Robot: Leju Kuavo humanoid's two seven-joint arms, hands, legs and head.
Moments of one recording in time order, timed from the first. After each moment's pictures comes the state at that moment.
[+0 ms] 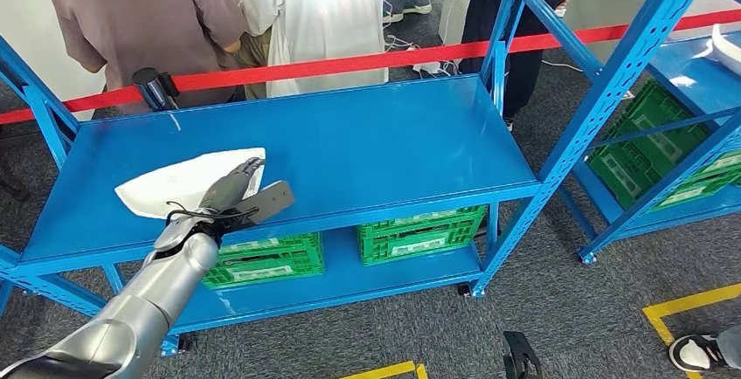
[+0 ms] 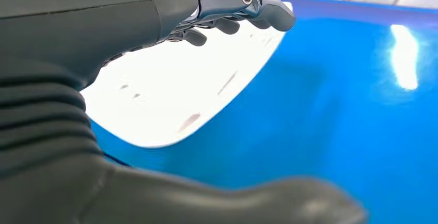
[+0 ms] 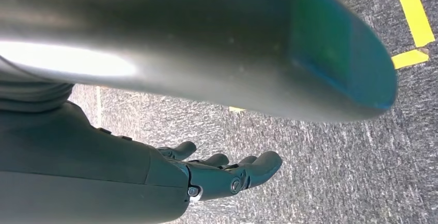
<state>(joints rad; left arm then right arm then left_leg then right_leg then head) -0.86 -0.23 -0.12 -0.28 -1.15 0.09 -0.30 -0.03 0.03 -0.43 -0.17 0.47 0.02 0.18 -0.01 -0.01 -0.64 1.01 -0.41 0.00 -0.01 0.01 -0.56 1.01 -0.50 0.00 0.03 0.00</state>
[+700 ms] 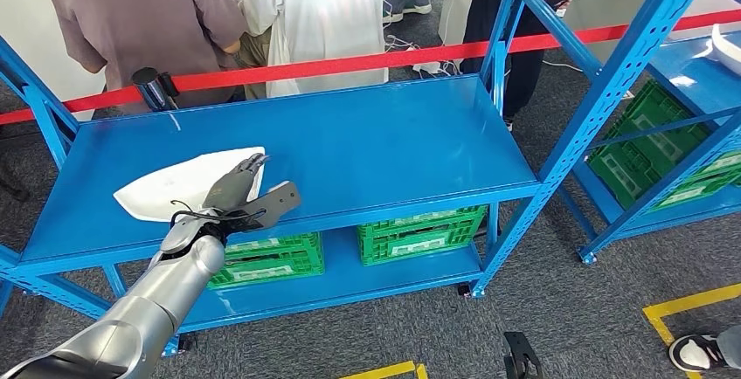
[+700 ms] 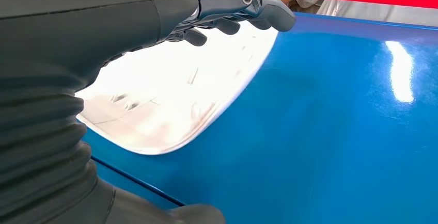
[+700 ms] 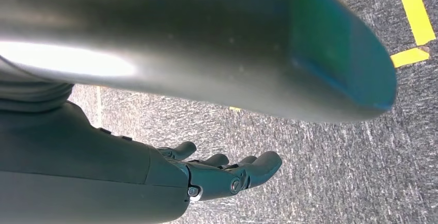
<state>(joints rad) -0.86 -0.24 -0.17 -0.28 -1.14 0.16 -0.29 -0.03 0.03 -0.44 -0.17 0.49 0.02 0.18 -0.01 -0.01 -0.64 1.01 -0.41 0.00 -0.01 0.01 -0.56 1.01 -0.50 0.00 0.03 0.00</state>
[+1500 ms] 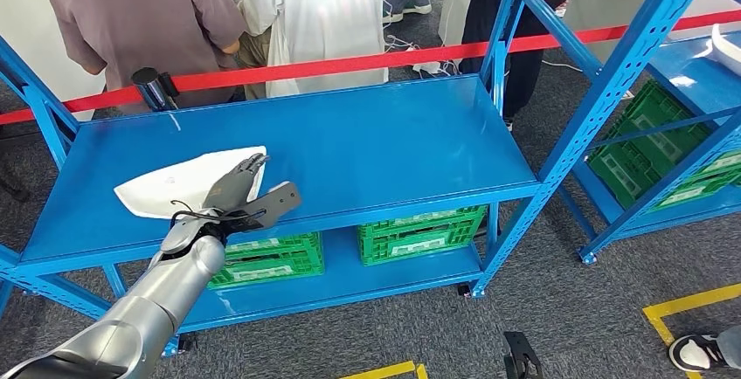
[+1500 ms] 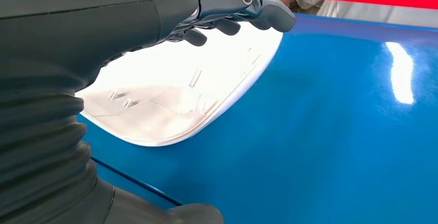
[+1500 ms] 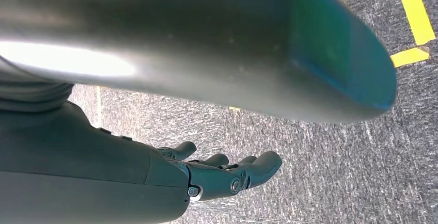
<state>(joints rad) -0.86 -0.24 -0.18 -0.28 -1.14 0.17 -0.29 -0.03 0.03 -0.44 -0.17 0.49 0.02 0.18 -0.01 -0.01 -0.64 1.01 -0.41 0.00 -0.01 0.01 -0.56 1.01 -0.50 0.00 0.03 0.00</state>
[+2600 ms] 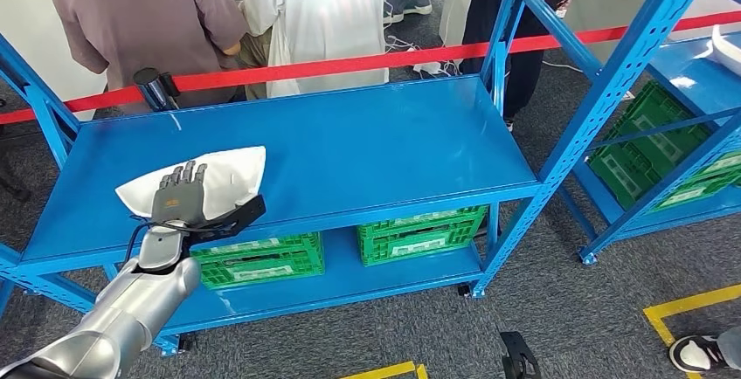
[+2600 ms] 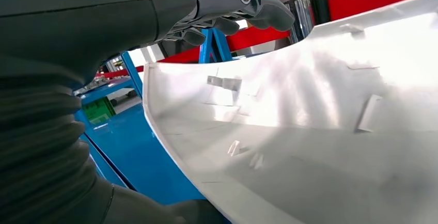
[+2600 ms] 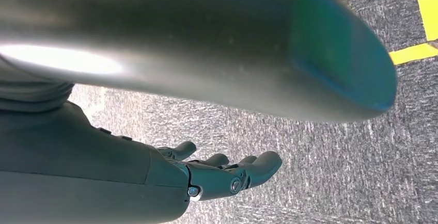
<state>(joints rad) -0.84 -0.11 -0.42 -0.25 -1.31 0.35 0.13 -0.04 0.03 -0.45 -0.17 0.57 0.03 0.18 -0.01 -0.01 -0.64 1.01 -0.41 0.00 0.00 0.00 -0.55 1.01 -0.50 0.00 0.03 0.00</state>
